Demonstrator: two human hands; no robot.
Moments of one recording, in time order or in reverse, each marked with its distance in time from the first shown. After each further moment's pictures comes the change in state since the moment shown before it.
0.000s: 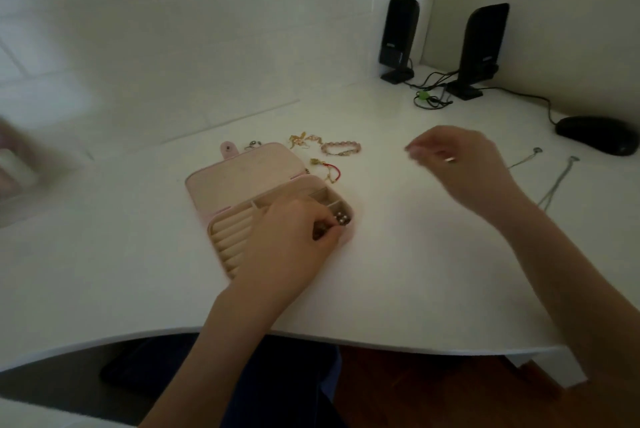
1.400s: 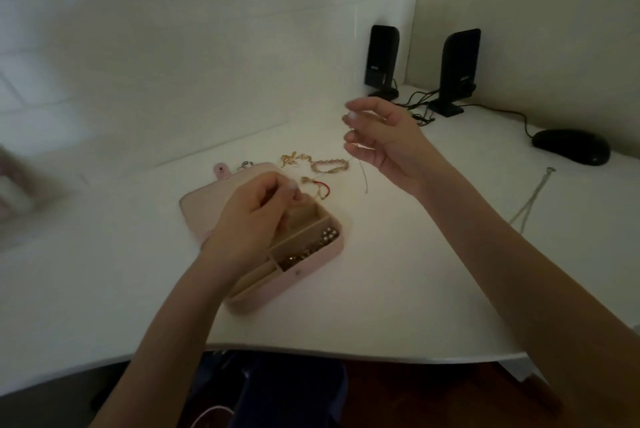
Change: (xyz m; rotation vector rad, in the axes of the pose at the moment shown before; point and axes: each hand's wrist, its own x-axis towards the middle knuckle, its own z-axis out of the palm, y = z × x) left_hand 0.017 -0.010 -0.027 -0.636 0.099 -0.133; right_hand 0.043 -0.042 0.026 1.192 -0.242 0.141
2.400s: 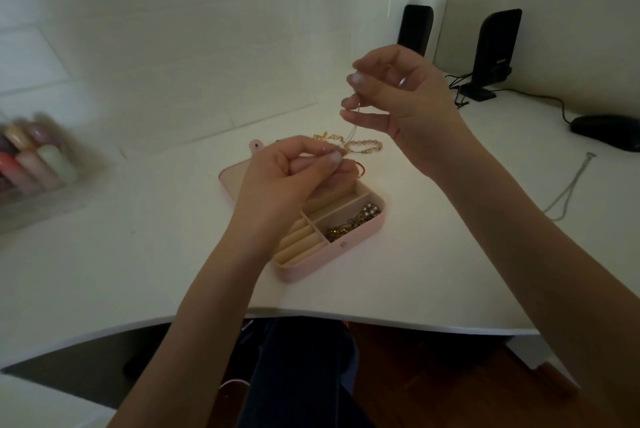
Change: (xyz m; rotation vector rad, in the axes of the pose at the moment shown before) left_hand -0.017 0.014 -0.022 -0.551 -0.020 -0.050; right_hand -0.020 -0.005 0.072 -0.178 0.003 -0.222
